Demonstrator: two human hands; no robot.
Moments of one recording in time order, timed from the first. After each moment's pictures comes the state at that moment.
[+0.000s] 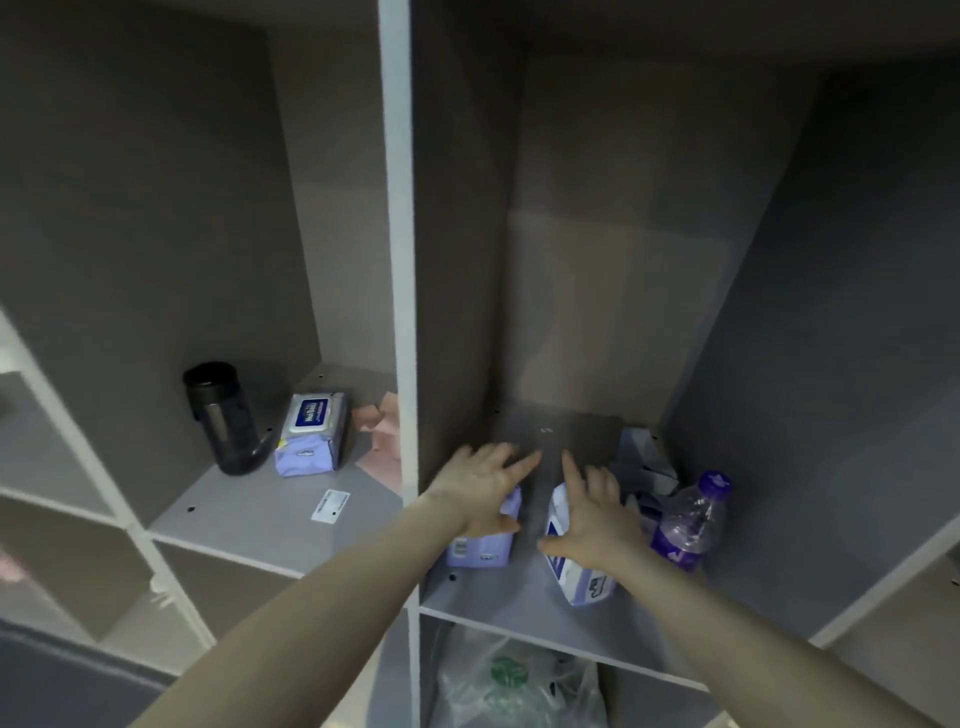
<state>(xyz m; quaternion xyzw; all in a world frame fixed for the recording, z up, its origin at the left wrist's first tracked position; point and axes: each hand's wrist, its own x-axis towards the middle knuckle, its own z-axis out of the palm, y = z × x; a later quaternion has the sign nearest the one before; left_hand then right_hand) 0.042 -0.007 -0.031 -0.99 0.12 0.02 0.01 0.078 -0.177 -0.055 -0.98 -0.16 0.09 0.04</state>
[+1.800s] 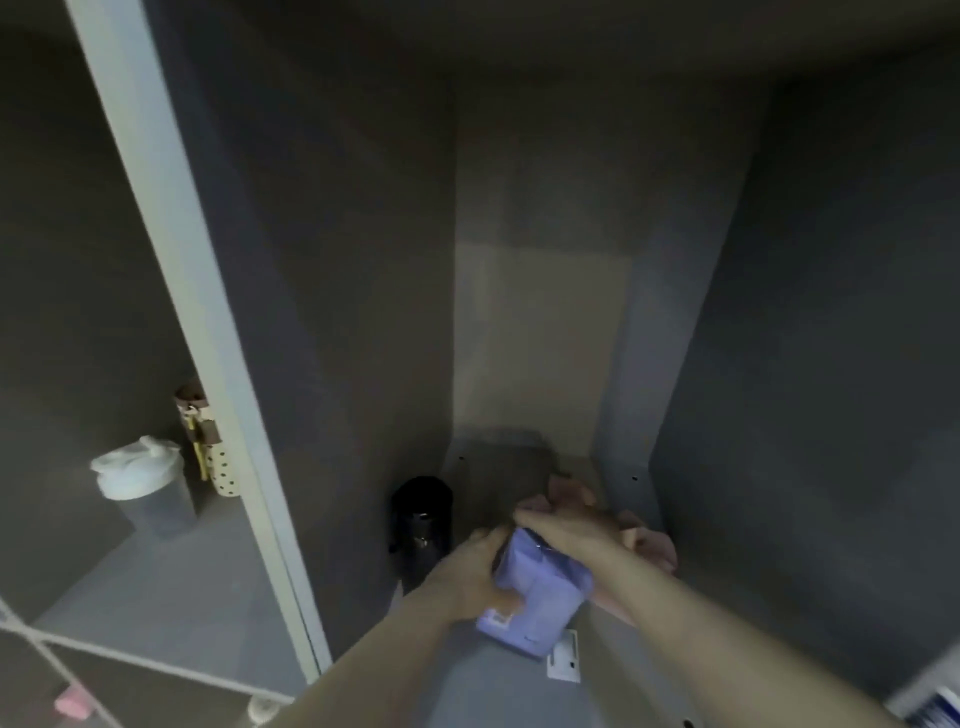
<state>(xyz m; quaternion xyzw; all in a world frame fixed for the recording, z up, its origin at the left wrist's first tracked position) 0.056 0.378 -0.107 -0.91 0.02 0.10 -0.39 0.129 0.220 -0.059 -0.92 -0.09 0.16 0.34</state>
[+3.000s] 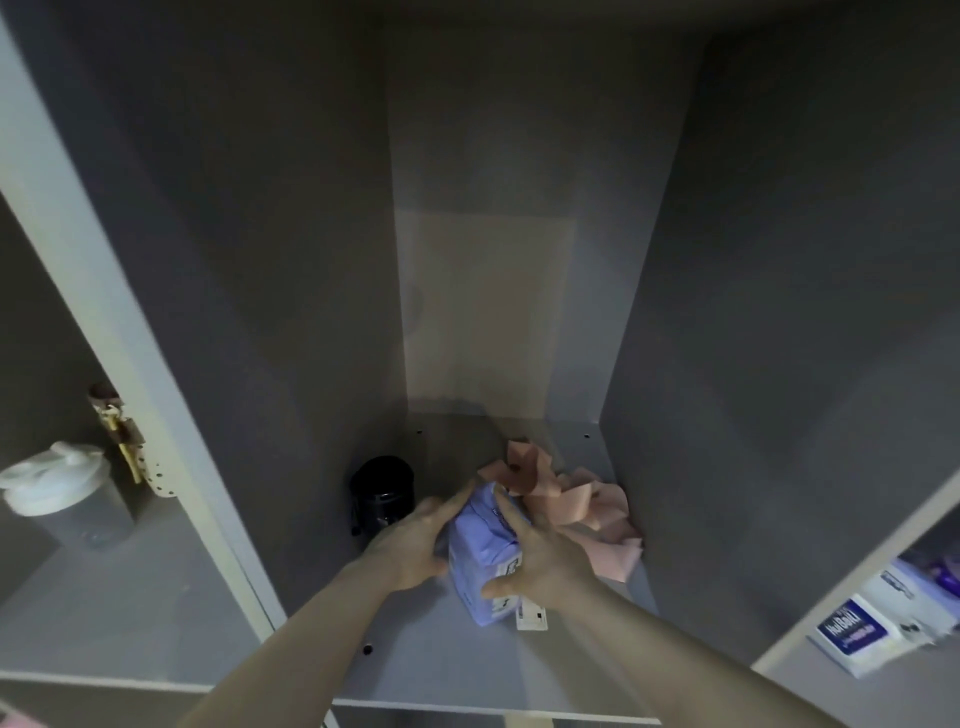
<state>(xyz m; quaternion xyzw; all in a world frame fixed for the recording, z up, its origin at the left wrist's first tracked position) 0.053 0.402 -0.100 -0.94 0.06 0.11 -0.31 0.073 0.205 -0.100 -0.95 -0.19 0.13 0.22</state>
